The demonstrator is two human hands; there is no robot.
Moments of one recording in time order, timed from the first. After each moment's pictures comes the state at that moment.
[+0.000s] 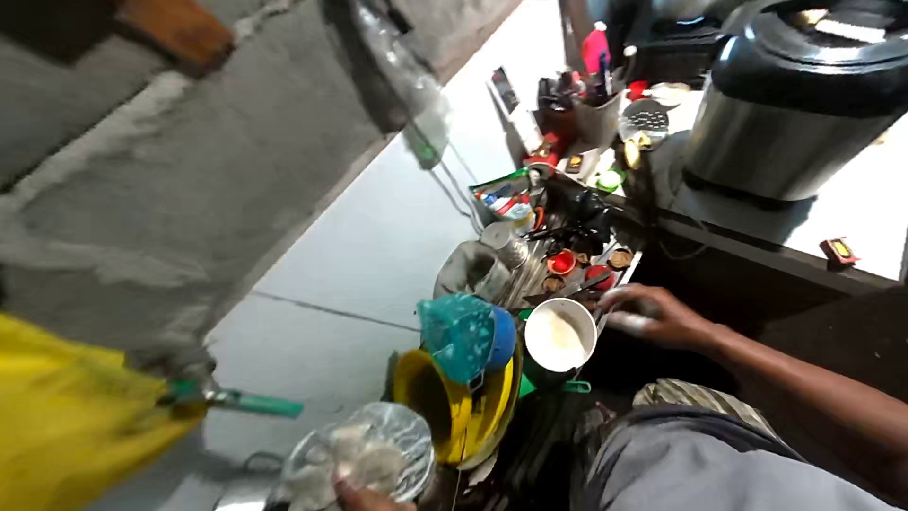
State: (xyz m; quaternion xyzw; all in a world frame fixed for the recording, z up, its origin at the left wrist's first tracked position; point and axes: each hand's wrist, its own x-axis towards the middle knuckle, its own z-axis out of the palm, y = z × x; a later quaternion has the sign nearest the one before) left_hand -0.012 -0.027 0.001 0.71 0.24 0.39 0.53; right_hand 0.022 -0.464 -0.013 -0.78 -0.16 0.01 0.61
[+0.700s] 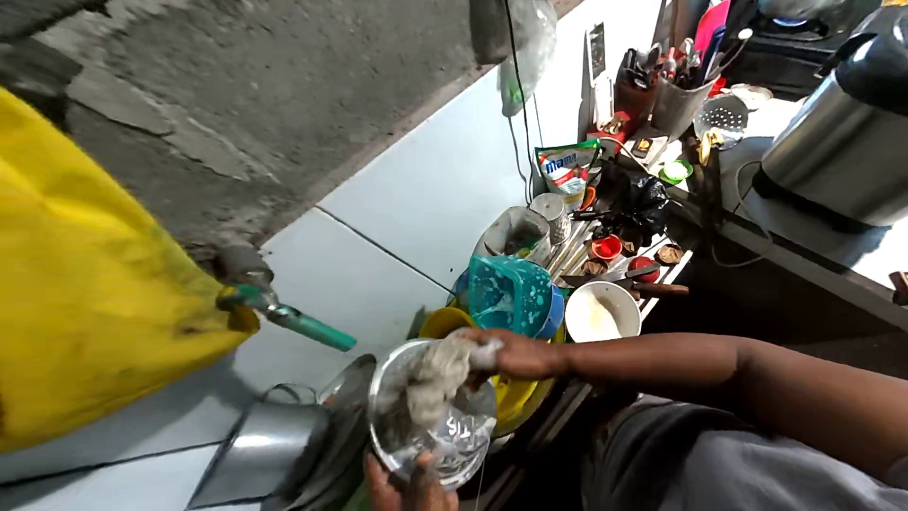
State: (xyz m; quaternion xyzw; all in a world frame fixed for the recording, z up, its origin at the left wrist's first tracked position) left_hand -0.049 -0.021 0.008 0.72 0.14 0.31 0.60; right_hand 0.082 -0.183 0.033 -0.54 -0.24 0.32 0.74
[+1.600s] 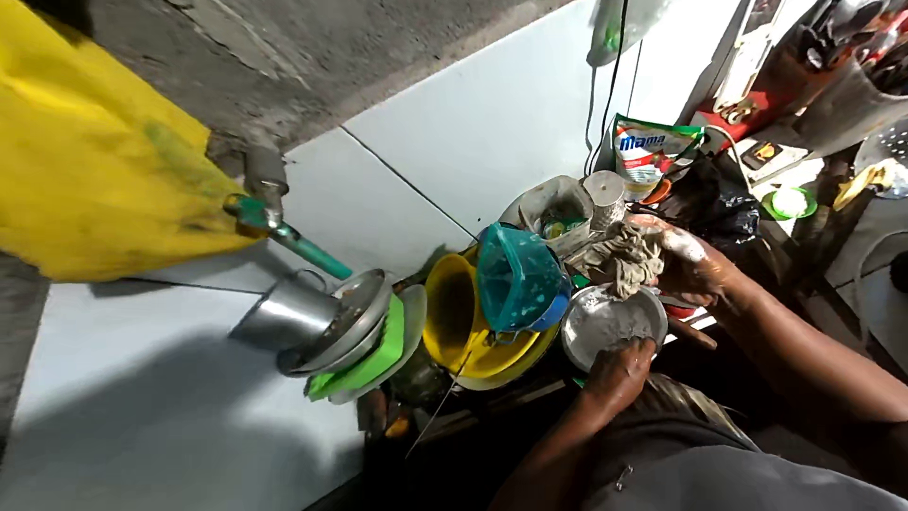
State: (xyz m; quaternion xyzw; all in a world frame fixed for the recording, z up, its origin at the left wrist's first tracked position) left_hand 0.063 -0.286 -0.070 0.94 -0.13 -0.20 0.26; right_hand 0.211 -0.414 0.003 -0.46 -0.10 0.36 0.81
